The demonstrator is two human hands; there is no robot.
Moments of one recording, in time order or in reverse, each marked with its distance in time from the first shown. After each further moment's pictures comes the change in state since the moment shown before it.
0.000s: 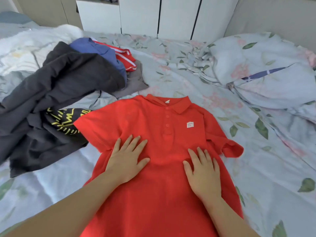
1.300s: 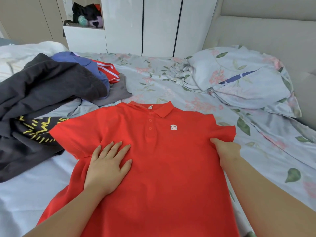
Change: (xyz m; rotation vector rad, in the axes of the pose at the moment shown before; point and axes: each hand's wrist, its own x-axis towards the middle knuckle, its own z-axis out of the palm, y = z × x) left_hand 0.007 -0.001 0.041 0.046 0.378 -0.064; right_hand 0.079 0.085 -0.041 1.090 0.220 0.862
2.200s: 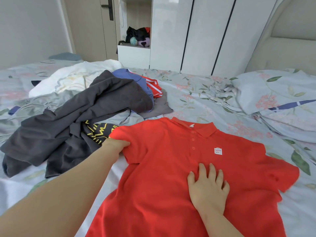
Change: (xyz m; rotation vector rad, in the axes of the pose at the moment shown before) left_hand 0.061 -0.107 -0.053 -1.150 -0.037 -1.114; right_hand -0.133 0.052 0.099 -1.086 -0.125 -0.732
